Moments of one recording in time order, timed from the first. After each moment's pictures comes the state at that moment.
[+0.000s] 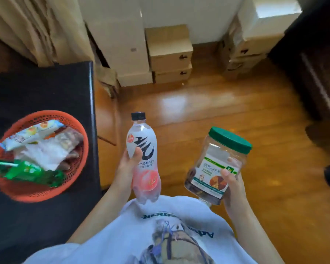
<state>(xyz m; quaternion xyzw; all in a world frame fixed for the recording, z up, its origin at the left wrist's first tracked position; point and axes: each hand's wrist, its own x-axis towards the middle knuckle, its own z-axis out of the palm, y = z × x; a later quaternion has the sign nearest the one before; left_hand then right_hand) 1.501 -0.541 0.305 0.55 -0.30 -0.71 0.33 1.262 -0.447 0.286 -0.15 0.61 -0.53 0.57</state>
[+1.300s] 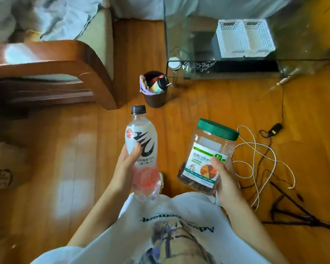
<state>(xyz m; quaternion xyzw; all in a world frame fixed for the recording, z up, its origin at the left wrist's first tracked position) 0.735 -0.333 0.328 0.14 -0.61 -0.75 -0.22 0.783 -0.098 0.296 0.28 0.55 -0.78 0.09</state>
